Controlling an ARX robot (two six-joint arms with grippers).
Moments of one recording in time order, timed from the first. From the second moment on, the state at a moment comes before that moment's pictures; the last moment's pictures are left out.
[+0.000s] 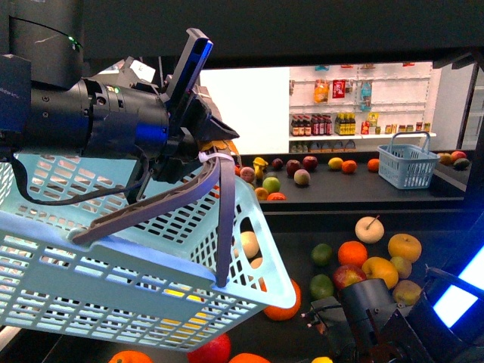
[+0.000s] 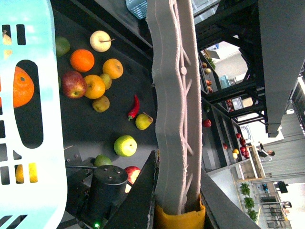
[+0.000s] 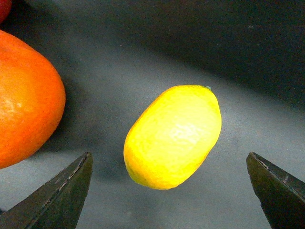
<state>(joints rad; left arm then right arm) -0.30 1.79 1.22 0.36 0.53 -0.87 0.20 2.64 1.47 0.31 -0.04 -0.11</state>
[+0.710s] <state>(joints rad) -0.30 1.79 1.22 0.36 0.52 -0.87 0.21 2.73 1.58 0.24 0.00 -0.10</state>
